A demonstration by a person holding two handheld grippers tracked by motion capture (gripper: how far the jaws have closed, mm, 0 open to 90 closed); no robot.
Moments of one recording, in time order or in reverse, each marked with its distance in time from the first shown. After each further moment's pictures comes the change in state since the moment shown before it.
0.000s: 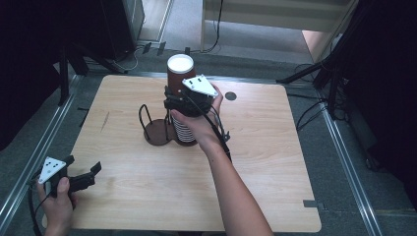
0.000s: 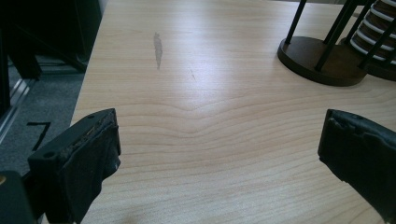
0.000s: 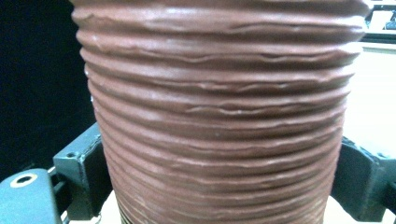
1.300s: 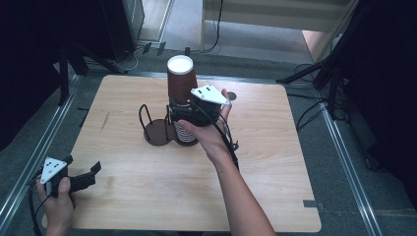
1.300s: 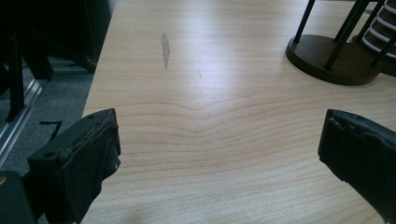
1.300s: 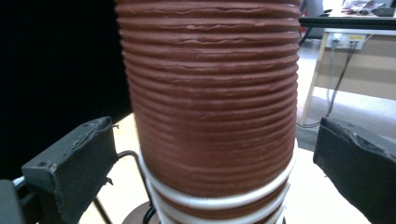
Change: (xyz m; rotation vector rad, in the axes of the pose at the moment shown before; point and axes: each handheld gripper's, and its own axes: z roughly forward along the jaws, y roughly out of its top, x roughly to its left) left arm -0.002 0.000 0.000 0.003 0.033 0.015; right arm -0.009 -0.011 -0.027 0.037 0.059 0.013
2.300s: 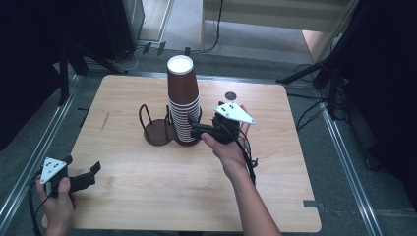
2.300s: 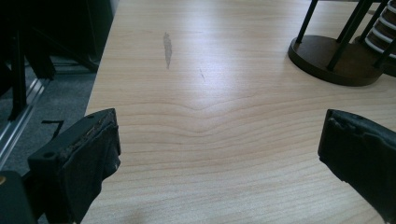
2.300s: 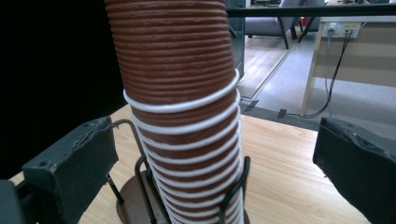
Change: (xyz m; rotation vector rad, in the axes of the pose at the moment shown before) left arm 0.000 0.000 0.000 0.000 0.010 -0.004; right arm -0.027 -0.025 -0.051 0.003 0.024 0.041
